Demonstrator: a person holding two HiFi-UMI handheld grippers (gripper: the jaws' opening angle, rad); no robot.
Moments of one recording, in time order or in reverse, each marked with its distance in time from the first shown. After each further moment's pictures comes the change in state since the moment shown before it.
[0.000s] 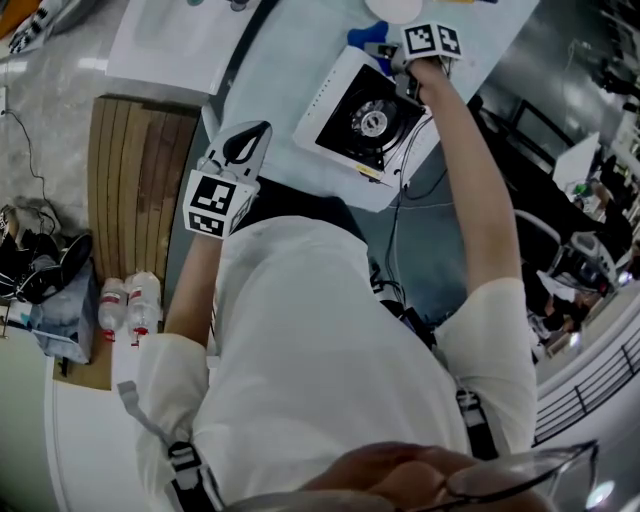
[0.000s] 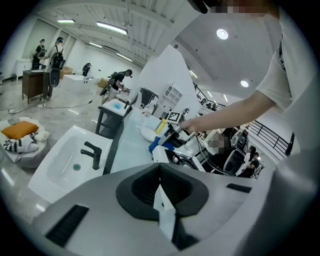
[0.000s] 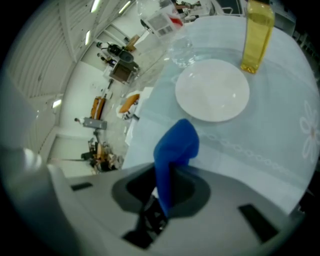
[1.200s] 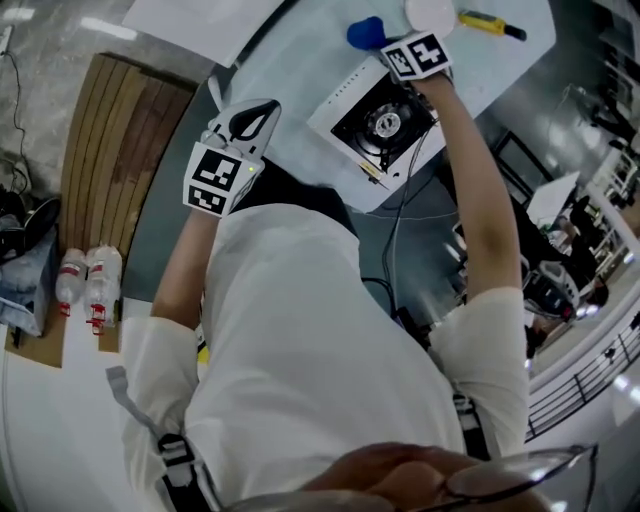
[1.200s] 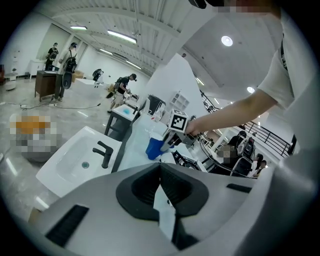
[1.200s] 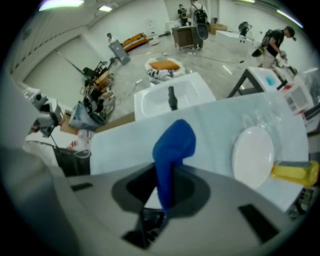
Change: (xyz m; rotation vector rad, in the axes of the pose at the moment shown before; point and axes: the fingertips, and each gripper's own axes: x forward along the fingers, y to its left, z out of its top) left arm -0.032 0.023 -0.011 -0.057 -0.086 0.069; right arm 0.032 0.061 -0.008 -0.835 0.234 -0.332
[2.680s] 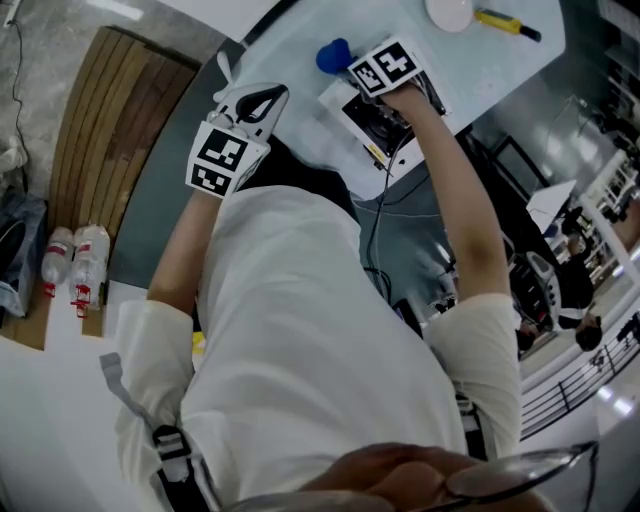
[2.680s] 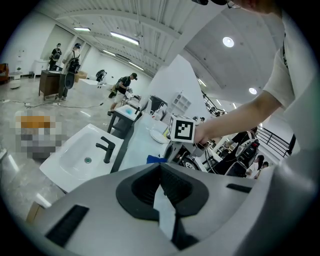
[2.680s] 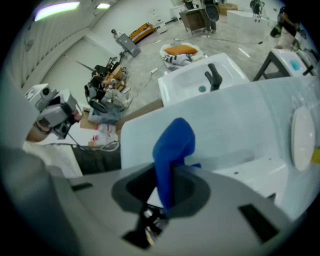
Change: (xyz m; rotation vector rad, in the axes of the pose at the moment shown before) left arm -0.023 -0.014 -0.033 -0.018 -0.012 0.025; right arm 0.040 0.147 -0.034 -0.015 0.121 0.211
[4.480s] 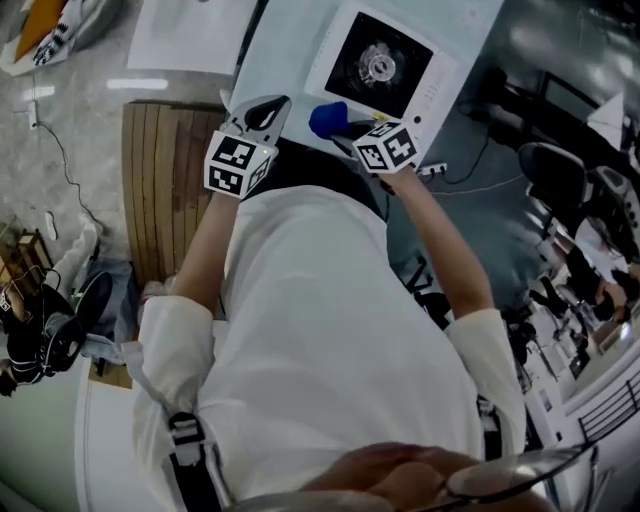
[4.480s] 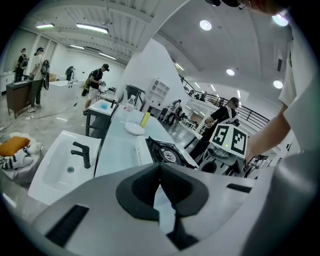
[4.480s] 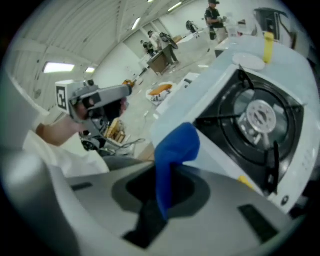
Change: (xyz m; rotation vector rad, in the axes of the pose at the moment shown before) left arm 0.020 -0.078 -0.015 0.210 0.158 -0.176; right arm 0.003 0.144 -0.134 0.411 -0.520 0.130
